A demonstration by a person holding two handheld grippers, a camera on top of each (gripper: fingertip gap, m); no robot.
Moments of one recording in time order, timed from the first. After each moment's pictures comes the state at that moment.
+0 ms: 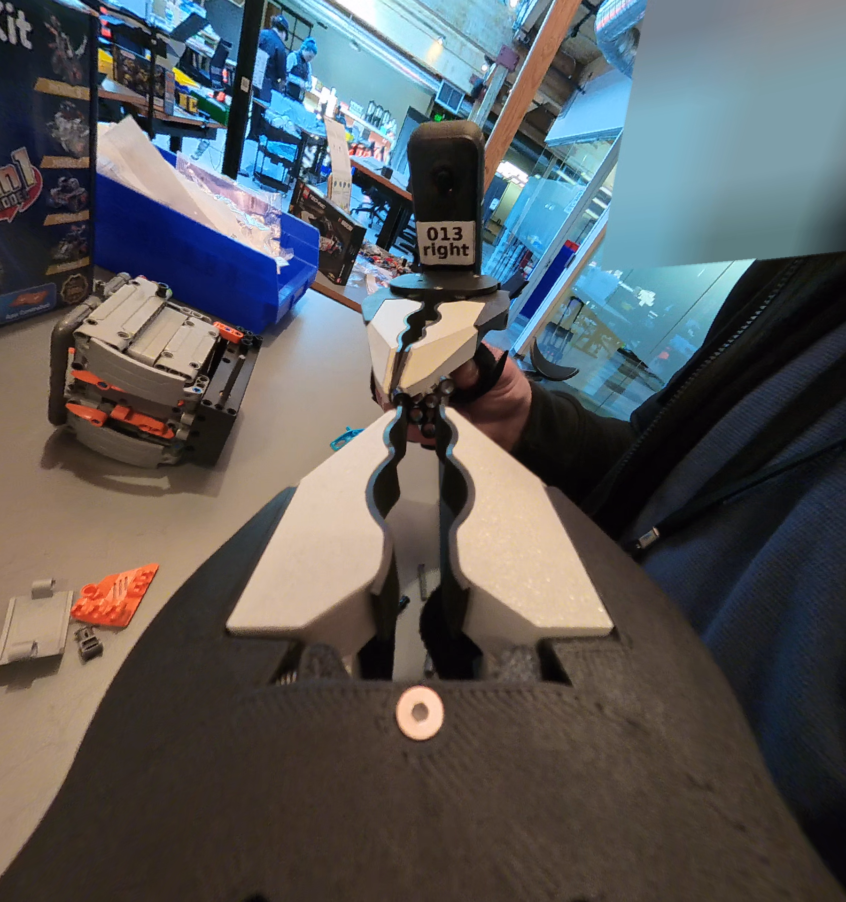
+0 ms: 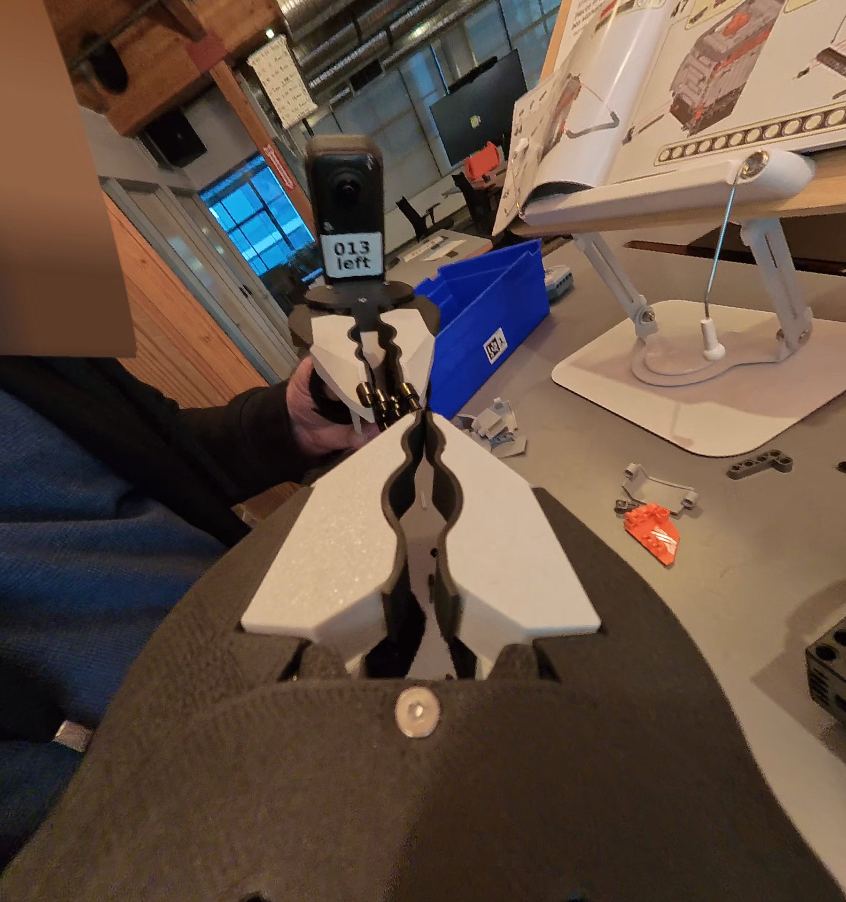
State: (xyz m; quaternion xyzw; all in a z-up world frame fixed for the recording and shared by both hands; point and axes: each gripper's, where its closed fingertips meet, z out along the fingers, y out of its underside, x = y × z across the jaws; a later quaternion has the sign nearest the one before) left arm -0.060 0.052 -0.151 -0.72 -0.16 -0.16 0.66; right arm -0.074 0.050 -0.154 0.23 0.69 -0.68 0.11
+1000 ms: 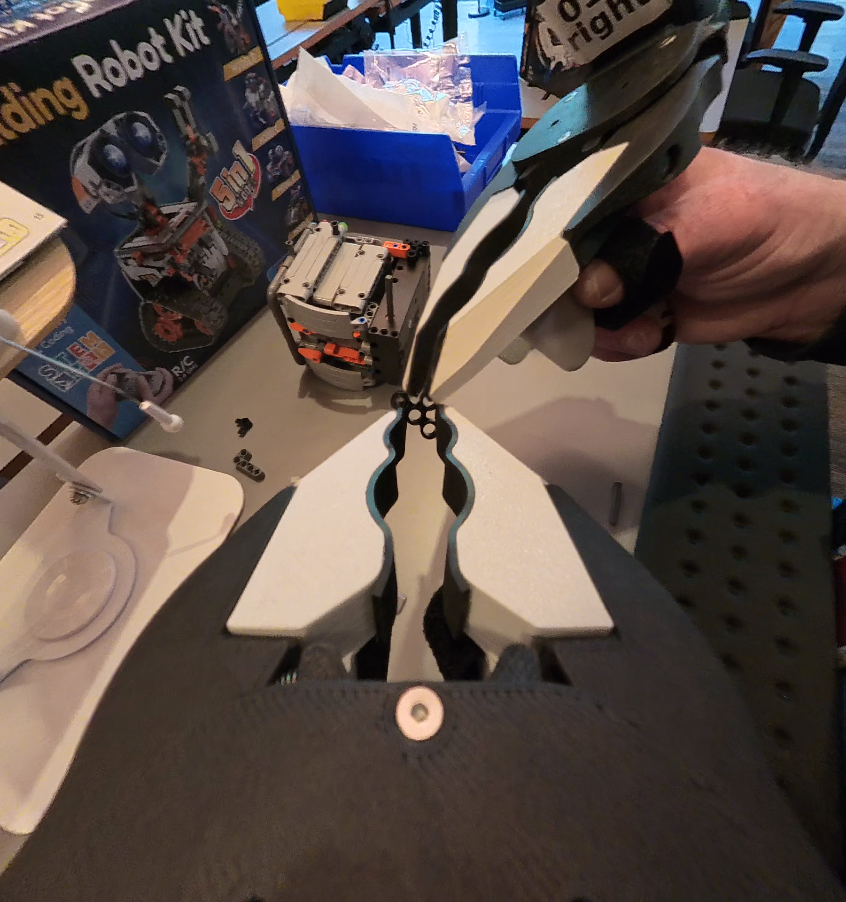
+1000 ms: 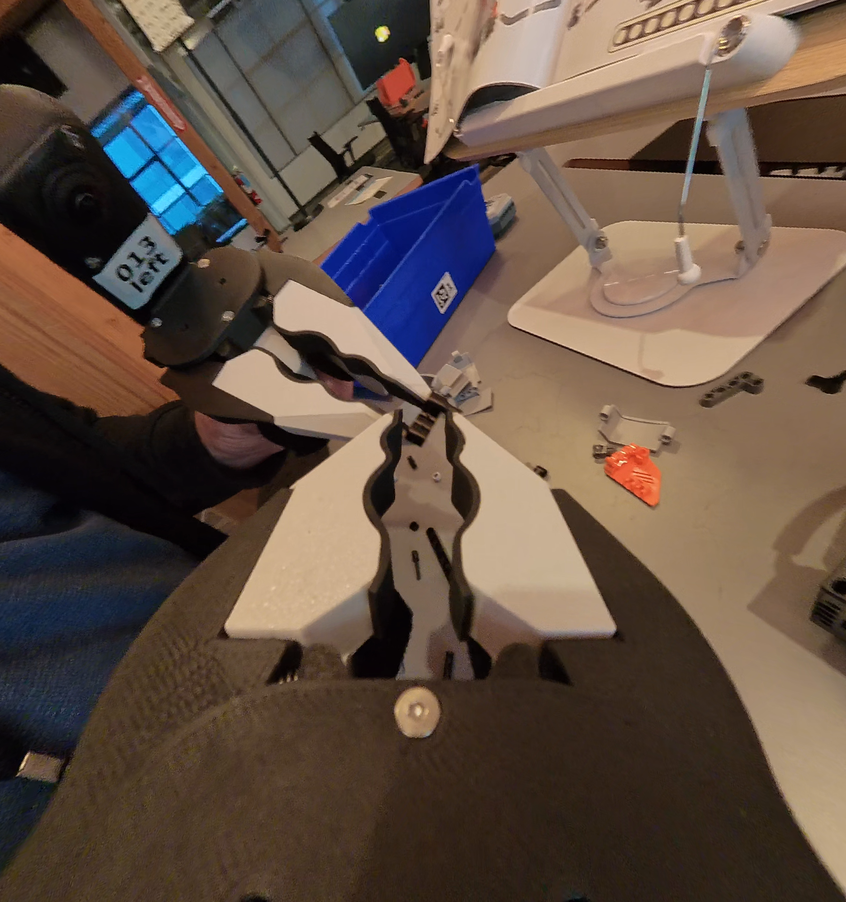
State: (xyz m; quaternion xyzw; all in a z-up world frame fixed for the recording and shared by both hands) left arm -0.077 0.043 -0.195 -0.83 -0.16 0.16 0.51; right arm -0.078 0.034 -0.182 0.30 0.73 -0.61 0.09
